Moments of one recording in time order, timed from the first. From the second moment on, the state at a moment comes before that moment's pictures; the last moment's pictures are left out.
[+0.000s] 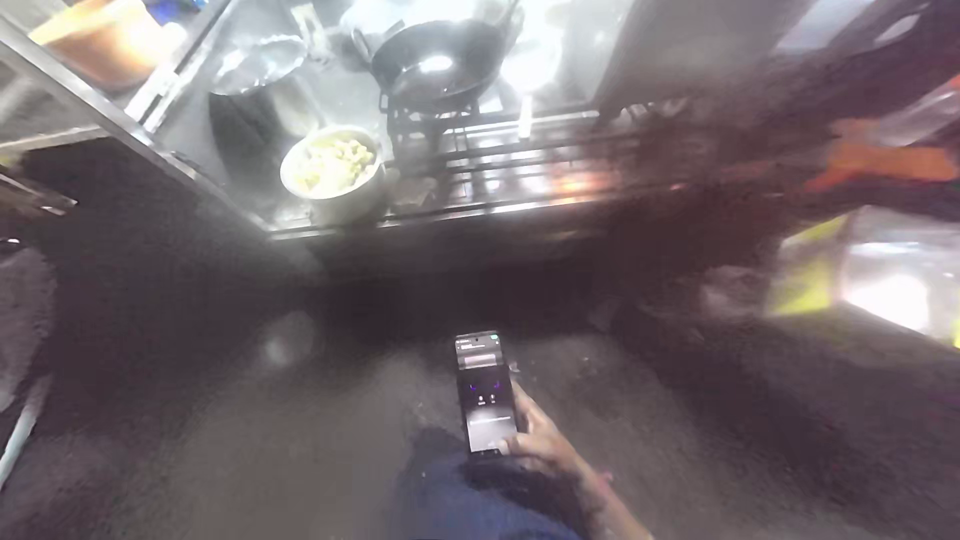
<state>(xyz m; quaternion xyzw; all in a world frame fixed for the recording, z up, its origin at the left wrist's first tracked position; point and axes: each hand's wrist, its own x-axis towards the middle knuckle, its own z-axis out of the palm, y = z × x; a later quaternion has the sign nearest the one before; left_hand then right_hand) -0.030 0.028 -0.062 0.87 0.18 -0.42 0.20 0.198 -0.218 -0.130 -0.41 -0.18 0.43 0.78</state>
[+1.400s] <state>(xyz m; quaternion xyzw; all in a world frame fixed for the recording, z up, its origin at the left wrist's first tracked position) 0.090 -0.060 -0.106 0.53 0.07 0.00 0.85 0.191 -0.233 -0.112 -0.47 -0.22 0.42 0.75</state>
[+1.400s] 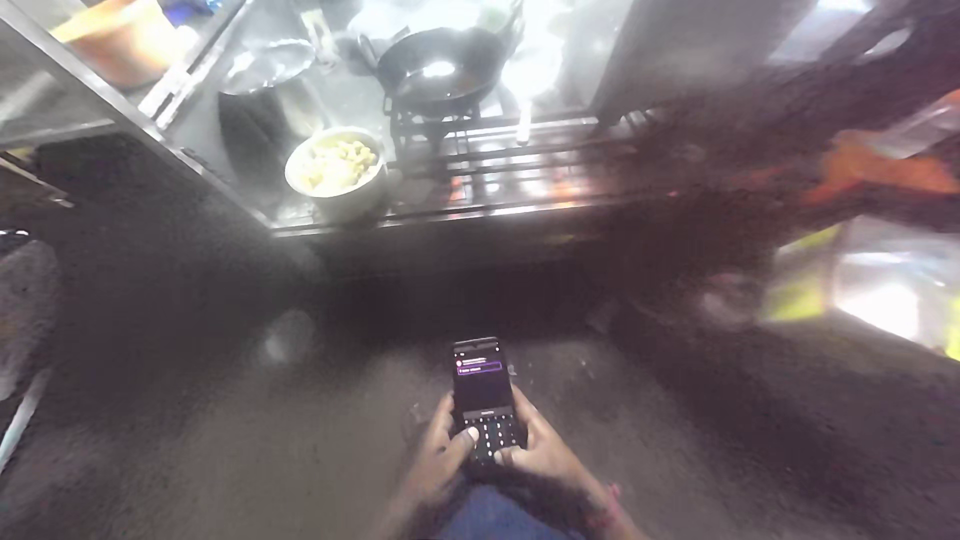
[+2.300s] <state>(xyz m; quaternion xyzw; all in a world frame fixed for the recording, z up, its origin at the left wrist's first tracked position) 0.080 -0.061 -0.106 0.56 0.09 0.01 0.83 0.178 -0.230 -0.120 -0.51 -0.23 0.39 0.73</state>
